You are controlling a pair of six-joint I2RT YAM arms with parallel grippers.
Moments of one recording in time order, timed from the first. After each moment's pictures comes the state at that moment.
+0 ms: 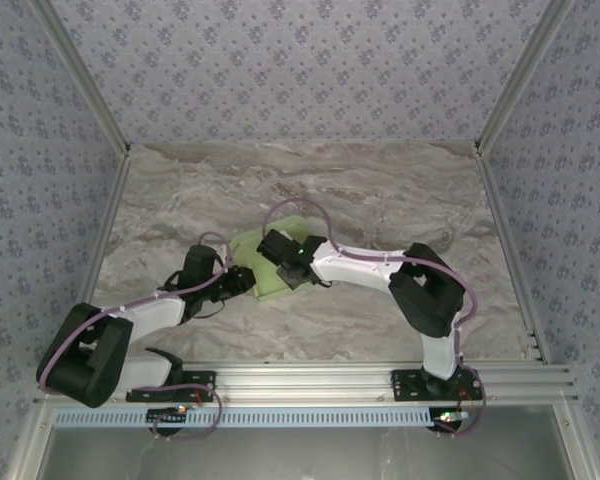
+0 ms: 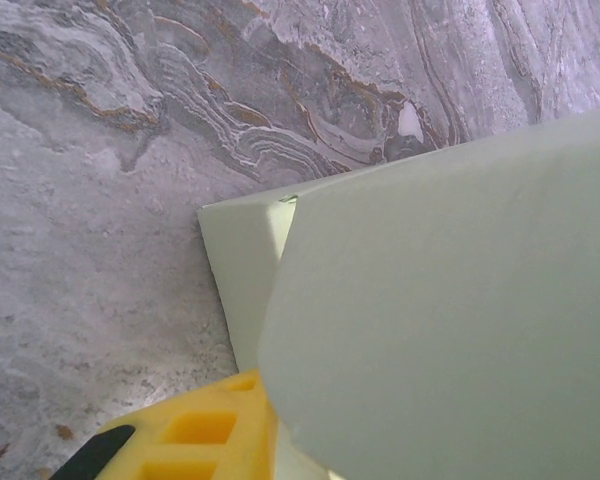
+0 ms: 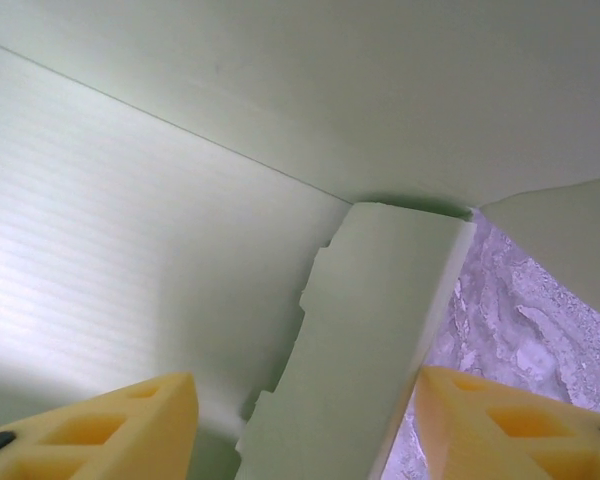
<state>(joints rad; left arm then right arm) -0.41 1.27 0.34 0.20 0.41 -0.75 0.99 1.89 1.33 -0.66 0.39 0.17</state>
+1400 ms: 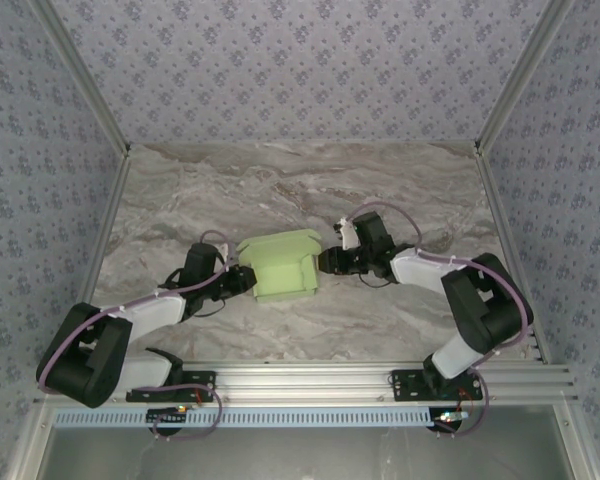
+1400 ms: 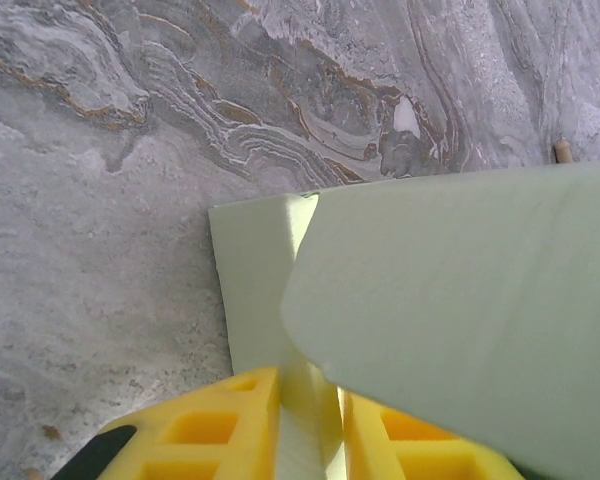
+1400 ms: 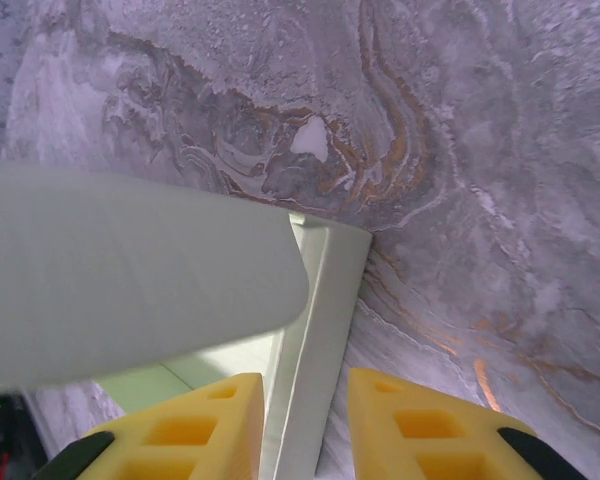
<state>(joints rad) -0.41 1.27 0.36 0.16 0.40 -0.74 0.50 1.60 0.73 0.05 -0.54 0.48</state>
